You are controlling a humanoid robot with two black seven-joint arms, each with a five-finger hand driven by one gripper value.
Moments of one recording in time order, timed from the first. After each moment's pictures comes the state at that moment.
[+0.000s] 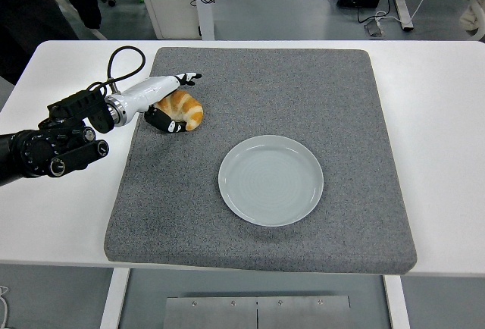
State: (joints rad) left arm -1.16 0.34 0.25 -0.77 0.94 0.27 -0.26; right arm -0.10 0.00 0.01 0.13 -0.10 0.03 0.41
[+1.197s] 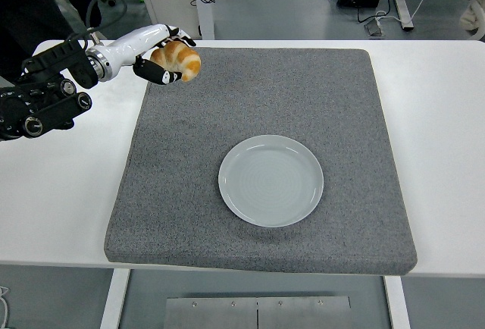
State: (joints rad) left arm -1.27 0.44 0.10 -0.81 0.93 0.15 -0.27; right arm -0.10 0.00 0.01 0.13 -0.10 0.03 0.41
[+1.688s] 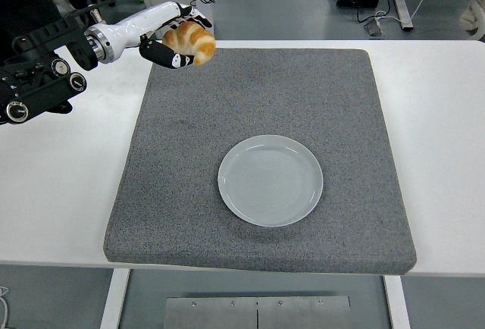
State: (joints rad) left arm -1.32 0.48 0.03 -0.95 0.94 0.10 -0.29; right arm -0.10 0.00 0.01 0.13 -0.10 0.03 0.41
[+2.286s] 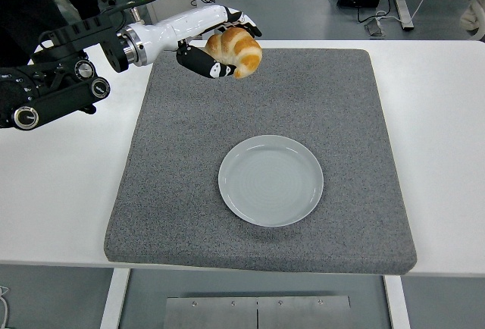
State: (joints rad) left arm -1.36 0.48 0.01 -1.13 1.00 0.10 -0.29; right arm -0.10 0.00 0.01 0.13 -0.10 0.03 0.41
